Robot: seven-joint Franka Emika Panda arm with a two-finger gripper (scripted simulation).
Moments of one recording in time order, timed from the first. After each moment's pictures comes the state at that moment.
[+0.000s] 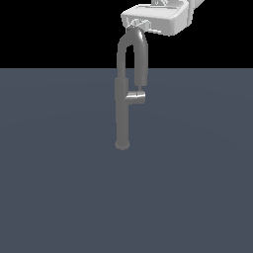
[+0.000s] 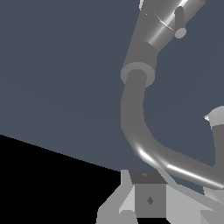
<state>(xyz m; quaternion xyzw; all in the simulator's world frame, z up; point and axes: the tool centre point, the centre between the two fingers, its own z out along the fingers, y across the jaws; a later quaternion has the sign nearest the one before) 0.012 -0.013 0.377 -0.80 0.31 0.41 0.32</state>
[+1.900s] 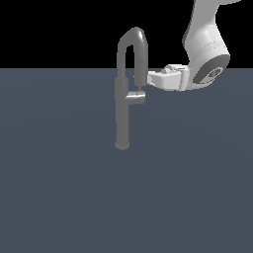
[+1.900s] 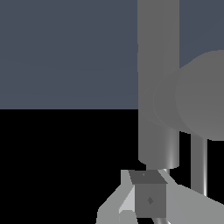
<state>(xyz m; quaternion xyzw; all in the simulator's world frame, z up) 0.058 -0.036 0.252 -0.56 0.43 0.56 0.43</state>
